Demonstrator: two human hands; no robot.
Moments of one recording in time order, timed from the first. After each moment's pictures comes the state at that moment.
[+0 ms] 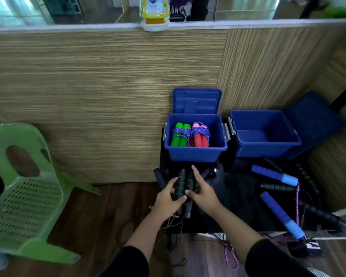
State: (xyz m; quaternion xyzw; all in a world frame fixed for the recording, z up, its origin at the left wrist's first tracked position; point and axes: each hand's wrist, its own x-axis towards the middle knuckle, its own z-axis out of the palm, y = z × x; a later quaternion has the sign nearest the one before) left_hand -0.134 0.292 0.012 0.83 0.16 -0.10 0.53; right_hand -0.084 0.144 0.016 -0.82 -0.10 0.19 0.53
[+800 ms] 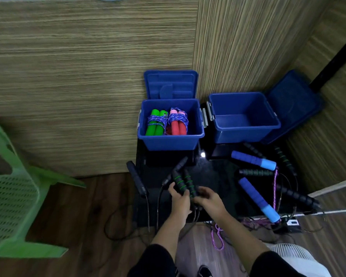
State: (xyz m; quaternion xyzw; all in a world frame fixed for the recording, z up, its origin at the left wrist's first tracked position) left_hand -0.111 0.153 -0.037 0.52 0.40 -0.13 0.75; right_hand -0.095 0.045 -0.042 -0.76 0.14 0.26 0.58
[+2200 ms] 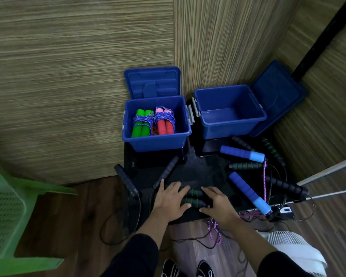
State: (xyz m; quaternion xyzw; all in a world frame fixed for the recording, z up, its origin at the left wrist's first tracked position) left_hand -0.103 0.186 -0.029 0.97 -0.17 -0.18 0.03; right_hand -0.098 -0.015 -0.059 -0.91 -0.07 0.21 0.34
